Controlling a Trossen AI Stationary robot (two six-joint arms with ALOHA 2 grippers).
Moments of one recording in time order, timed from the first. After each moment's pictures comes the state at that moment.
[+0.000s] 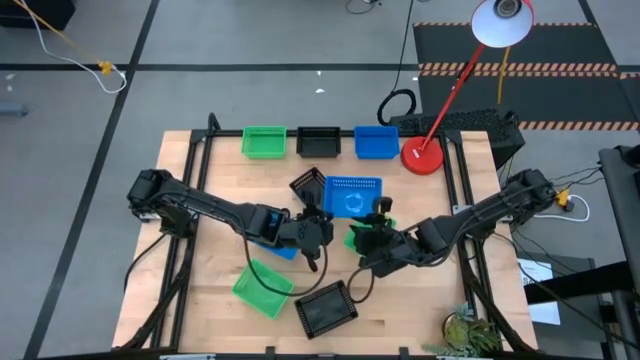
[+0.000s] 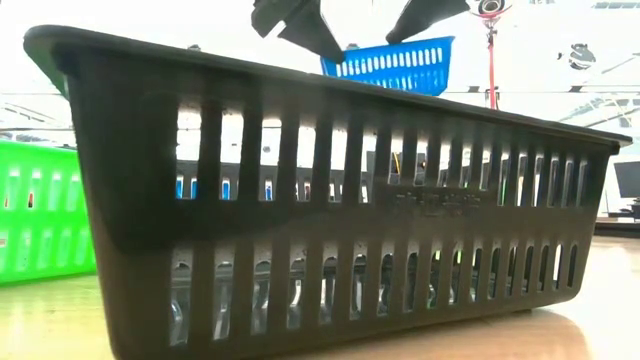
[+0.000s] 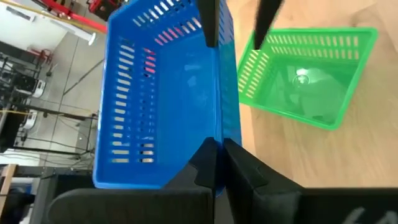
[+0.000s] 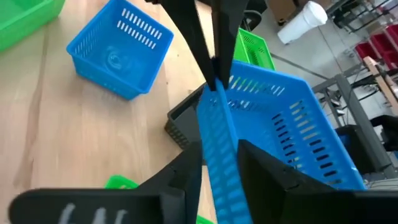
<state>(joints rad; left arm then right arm) -0.27 1.73 1.42 -0.44 -0.66 0.34 0.42 1.50 1.22 -0.67 0.81 0.12</state>
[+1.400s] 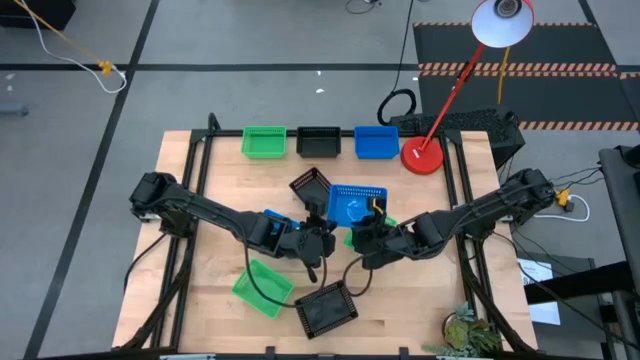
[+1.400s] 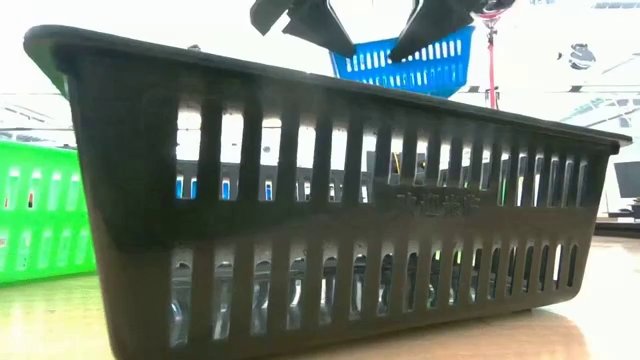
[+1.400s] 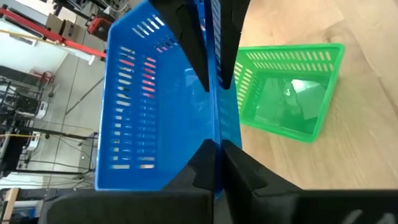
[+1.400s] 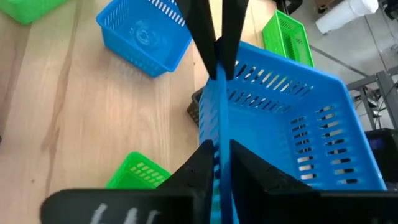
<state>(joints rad) -0.31 1.76 1.42 -0.38 -0.67 0.39 0.37 1.50 1.22 -0.70 0.65 0.05</state>
